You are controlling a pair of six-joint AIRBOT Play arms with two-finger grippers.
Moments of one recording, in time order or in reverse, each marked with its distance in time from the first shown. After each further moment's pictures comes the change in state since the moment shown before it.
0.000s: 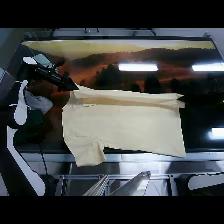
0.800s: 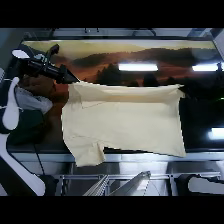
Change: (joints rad) left arm -0.012 0.129 -0.087 -0.082 0.138 0.161; right arm 0.103 0.216 -0.154 0.153 -0.326 0.020
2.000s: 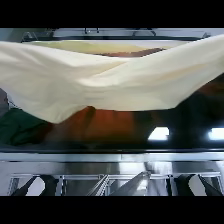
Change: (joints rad) left arm 0.508 1.115 -0.541 -0.746 -0.206 0.232; right arm -0.271 0.675 0.161 0.599 0.560 0.146
